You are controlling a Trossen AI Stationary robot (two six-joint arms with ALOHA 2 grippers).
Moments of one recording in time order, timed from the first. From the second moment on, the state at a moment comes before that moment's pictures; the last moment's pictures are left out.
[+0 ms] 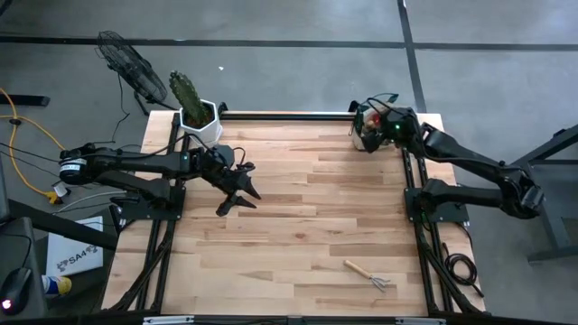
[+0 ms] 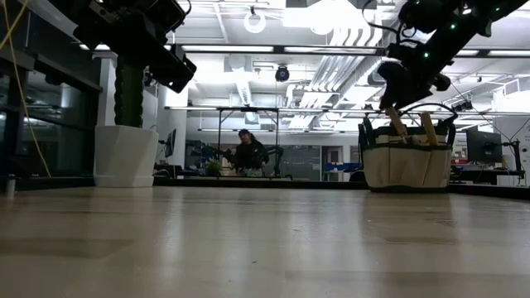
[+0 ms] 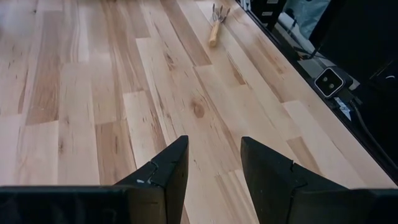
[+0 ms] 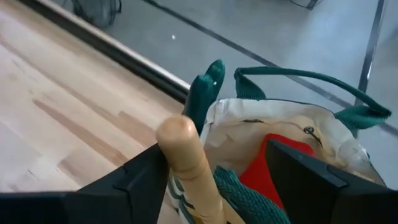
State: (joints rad) left arm 0.14 1.10 0.65 -0.11 0.51 0.15; right arm -0.67 0.92 0.69 -0.41 0.34 0.12
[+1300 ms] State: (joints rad) left arm 0.14 1.10 0.65 -0.10 0.39 0.15; right arm -0.57 0.70 0.69 -0.42 0.27 0.45
